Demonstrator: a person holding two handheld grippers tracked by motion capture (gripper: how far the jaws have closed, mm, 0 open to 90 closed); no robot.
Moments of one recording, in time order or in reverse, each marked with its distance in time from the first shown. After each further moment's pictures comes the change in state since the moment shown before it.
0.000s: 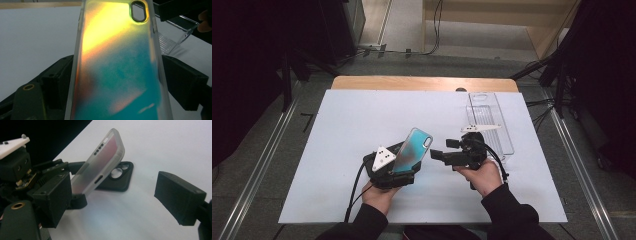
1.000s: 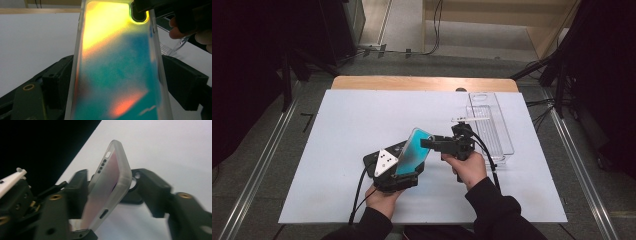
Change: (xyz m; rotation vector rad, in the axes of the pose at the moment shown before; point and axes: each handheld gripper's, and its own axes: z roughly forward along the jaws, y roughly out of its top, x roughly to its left) left arm -0.013 -0.001 -0.002 -0.050 0.010 -0.025; right arm -0.003 0.019 0.028 0.016 0.088 0.153
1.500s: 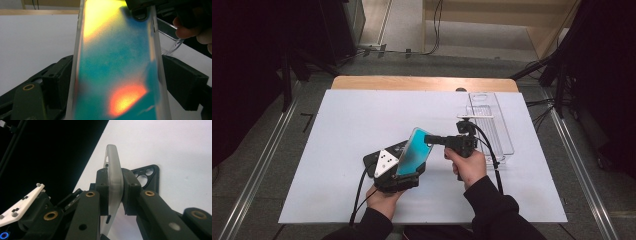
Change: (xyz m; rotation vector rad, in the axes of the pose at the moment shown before) left arm -0.002 0.000 -0.001 -0.012 -0.013 -0.005; right arm -0.009 0.005 -0.006 -0.002 0.103 0.169
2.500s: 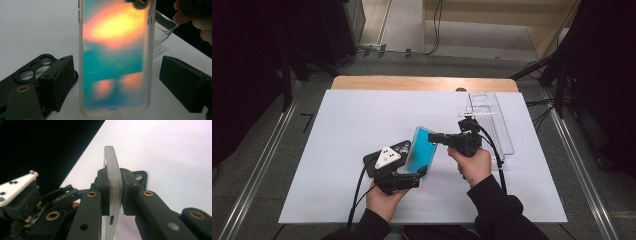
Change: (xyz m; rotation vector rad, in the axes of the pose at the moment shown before) left arm -0.002 0.018 -0.004 0.147 -0.069 -0.030; right arm 0.016 0.004 -0.014 -0.001 -0.102 -0.155
